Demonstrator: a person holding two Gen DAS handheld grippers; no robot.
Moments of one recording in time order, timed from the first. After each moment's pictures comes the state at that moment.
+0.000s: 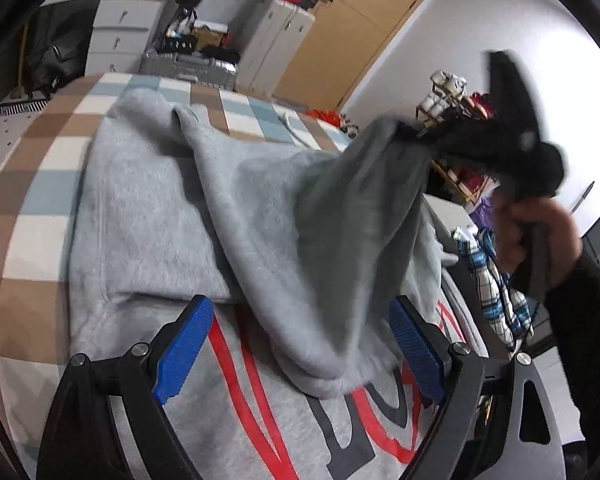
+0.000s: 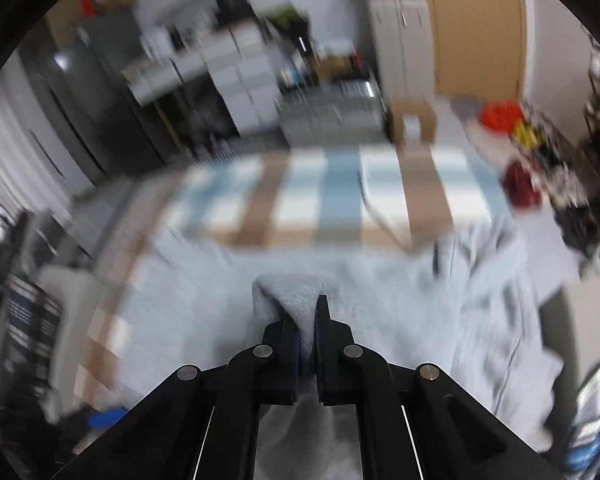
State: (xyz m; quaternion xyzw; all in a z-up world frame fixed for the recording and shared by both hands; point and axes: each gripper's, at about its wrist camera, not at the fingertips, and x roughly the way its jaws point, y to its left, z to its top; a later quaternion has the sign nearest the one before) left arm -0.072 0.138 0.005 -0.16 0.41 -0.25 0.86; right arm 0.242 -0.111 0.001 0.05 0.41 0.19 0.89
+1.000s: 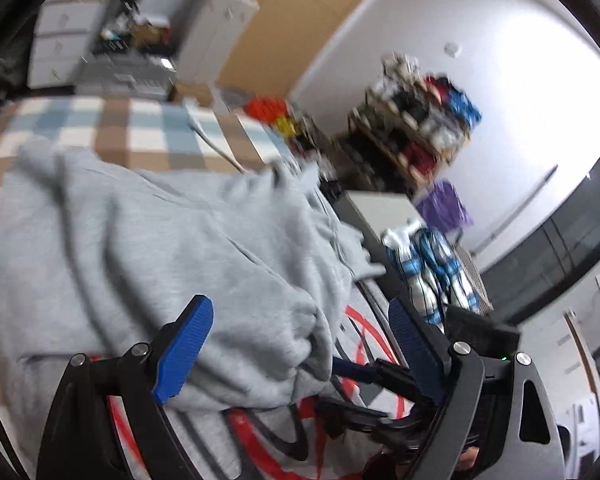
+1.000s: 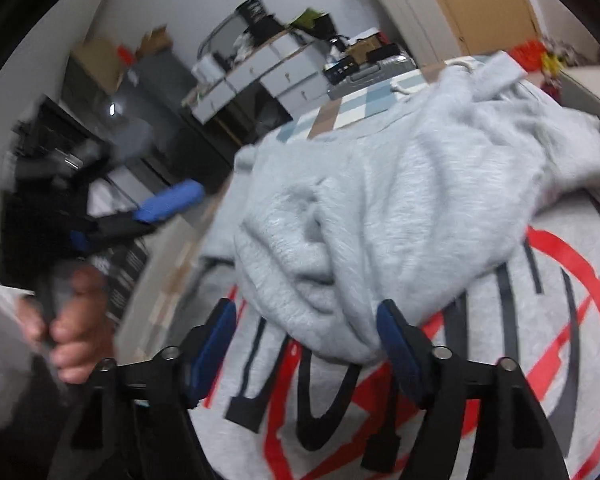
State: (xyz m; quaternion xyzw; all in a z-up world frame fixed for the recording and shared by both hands) left arm -0.032 0.054 0.053 -0.15 0.45 -0.35 0.81; right arm 0.071 -0.175 -0.113 0.21 0.41 0.29 0.84
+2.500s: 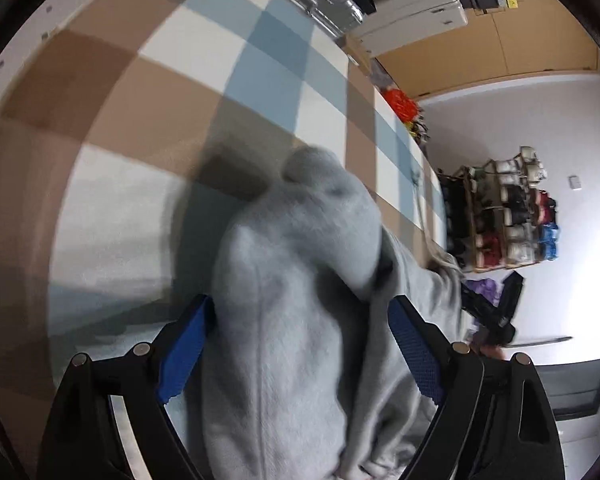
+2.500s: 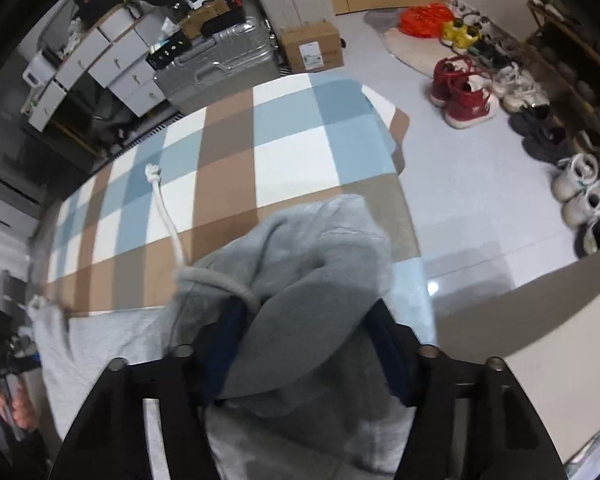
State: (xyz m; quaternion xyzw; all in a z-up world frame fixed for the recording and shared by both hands) left arm 0.146 0.258 -0.065 -0.33 0.58 -0.18 0.72; right arm 0.375 -0.282 -0.111 0.10 0.56 0.07 0.82
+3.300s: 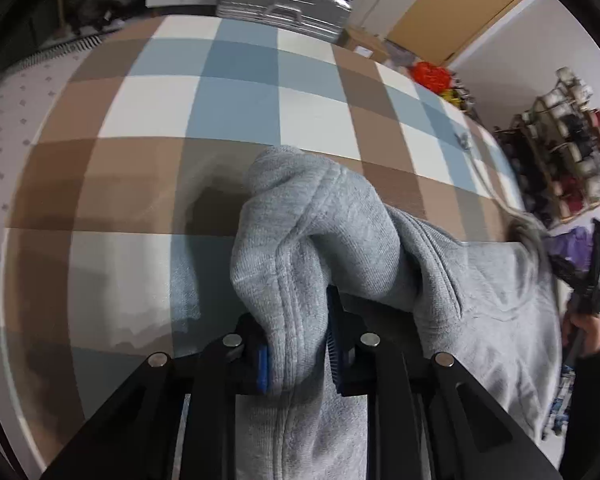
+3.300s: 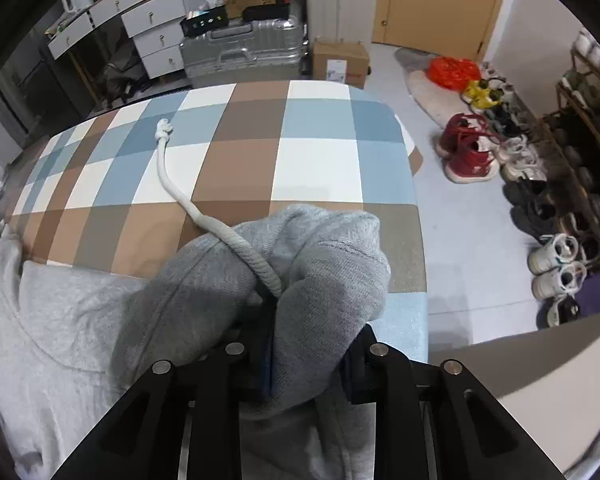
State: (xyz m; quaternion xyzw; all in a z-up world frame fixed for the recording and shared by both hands) left arm 0.167 0.205 -0.057 -0.13 0.58 -0.11 0.80; right arm 0.378 -0.247 -0.121 -0.04 0.53 0.07 0.84
